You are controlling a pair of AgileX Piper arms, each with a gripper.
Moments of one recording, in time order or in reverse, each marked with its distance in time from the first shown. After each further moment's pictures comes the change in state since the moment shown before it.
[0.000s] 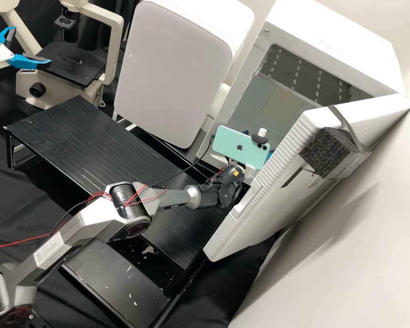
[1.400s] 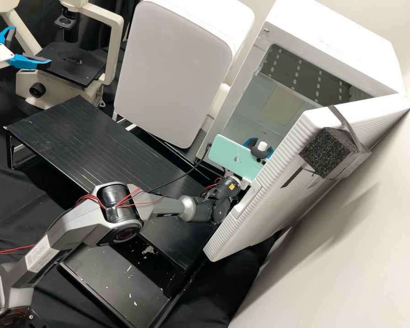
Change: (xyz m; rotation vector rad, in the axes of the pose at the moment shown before) left arm 0.000 0.000 0.000 0.000 0.000 0.000; right arm -0.046 0.010 0.008 0.108 0.051 0.036
